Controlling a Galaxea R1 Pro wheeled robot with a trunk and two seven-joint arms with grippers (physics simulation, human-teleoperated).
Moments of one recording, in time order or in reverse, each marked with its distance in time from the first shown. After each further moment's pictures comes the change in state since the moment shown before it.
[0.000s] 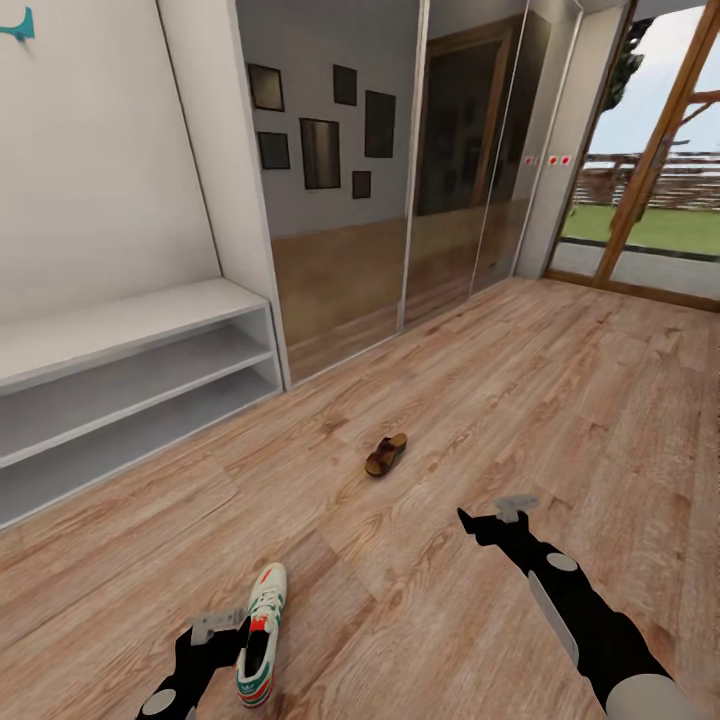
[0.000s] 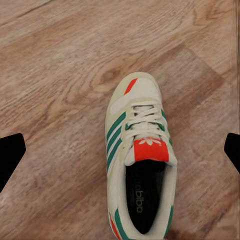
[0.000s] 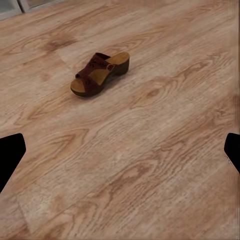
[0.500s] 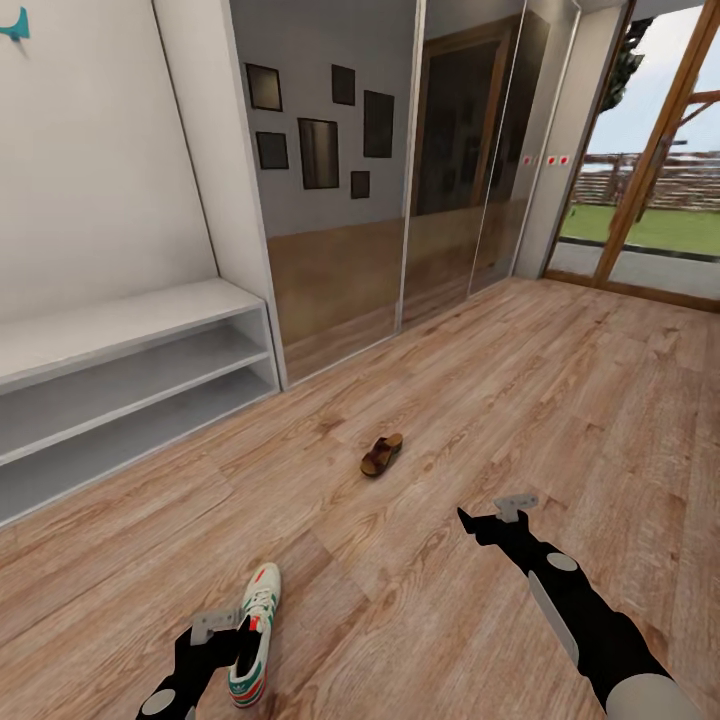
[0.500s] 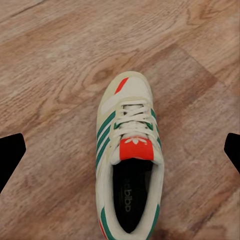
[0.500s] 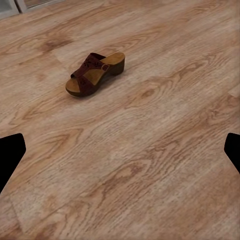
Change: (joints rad) left arm 0.000 0.002 0.000 0.000 0.000 0.000 0.000; right arm 0.000 0.000 0.000 -0.001 0.000 0.000 0.000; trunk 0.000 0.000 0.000
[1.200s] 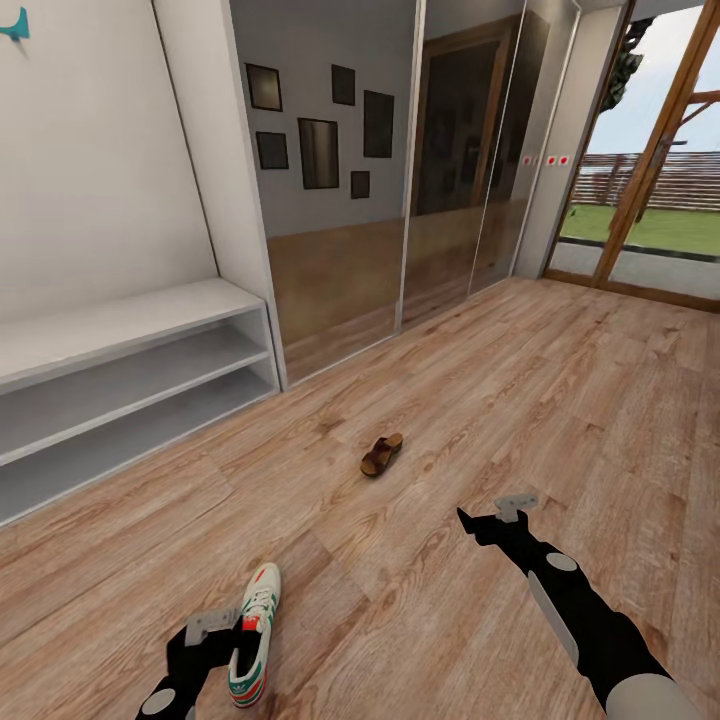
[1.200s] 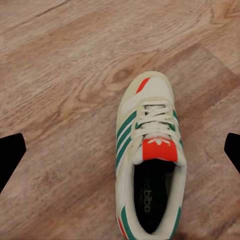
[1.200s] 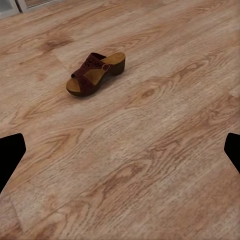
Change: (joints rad) left arm 0.000 0.000 -0.001 0.000 -0.002 0.002 0.079; right arm 0.000 0.000 0.003 0.000 0.000 0.000 0.000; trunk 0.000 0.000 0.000
